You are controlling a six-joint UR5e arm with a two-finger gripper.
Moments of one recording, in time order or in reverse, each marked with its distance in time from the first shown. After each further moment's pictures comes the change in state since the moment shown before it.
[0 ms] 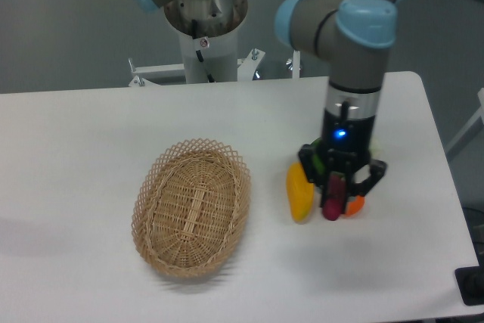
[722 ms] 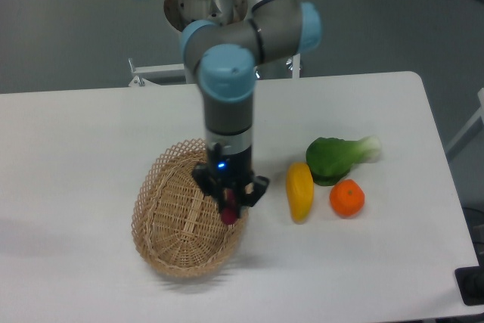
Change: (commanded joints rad) arm -0.307 -0.072 -0.109 0.006 0.256 -0.218
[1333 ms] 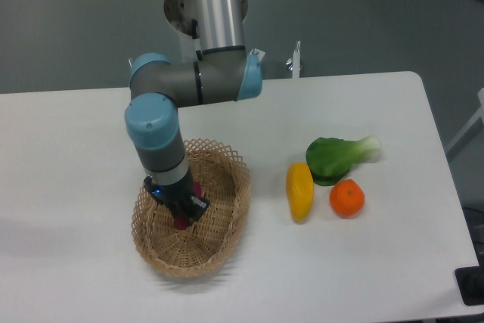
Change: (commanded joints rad) arm -0.111 -0.100 -0.003 0.006 0.107 0.012
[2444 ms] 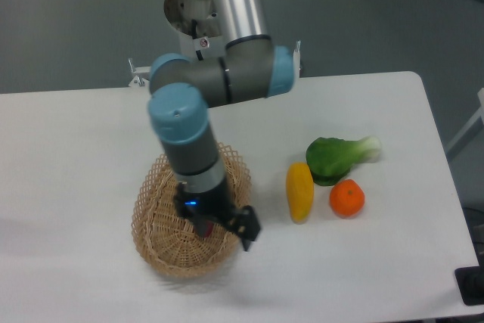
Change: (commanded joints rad) arm 0.236 0.020 0.284 -0.020 0.035 0.153
